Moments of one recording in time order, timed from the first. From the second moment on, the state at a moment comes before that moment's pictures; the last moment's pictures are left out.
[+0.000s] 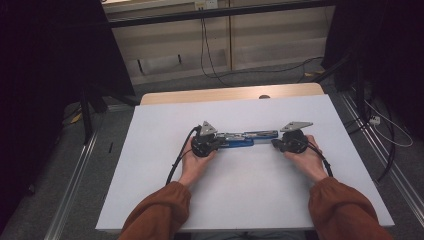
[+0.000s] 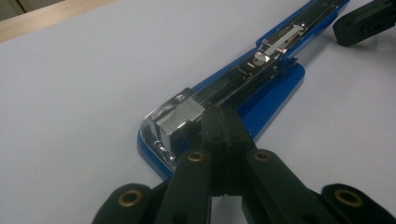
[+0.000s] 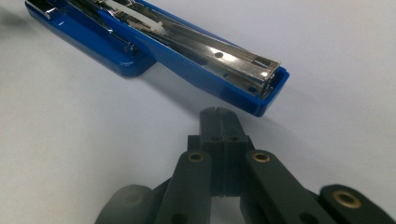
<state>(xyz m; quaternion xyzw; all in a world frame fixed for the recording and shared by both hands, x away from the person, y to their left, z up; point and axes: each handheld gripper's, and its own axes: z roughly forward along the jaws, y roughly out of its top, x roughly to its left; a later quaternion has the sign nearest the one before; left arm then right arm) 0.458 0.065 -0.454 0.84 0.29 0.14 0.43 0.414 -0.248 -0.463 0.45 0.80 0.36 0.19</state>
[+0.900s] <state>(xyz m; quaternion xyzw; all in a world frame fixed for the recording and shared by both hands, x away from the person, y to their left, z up) 0.459 0.066 -0.454 0.84 0.29 0.14 0.43 0.419 -0.248 -0.463 0.46 0.79 0.37 0.18</state>
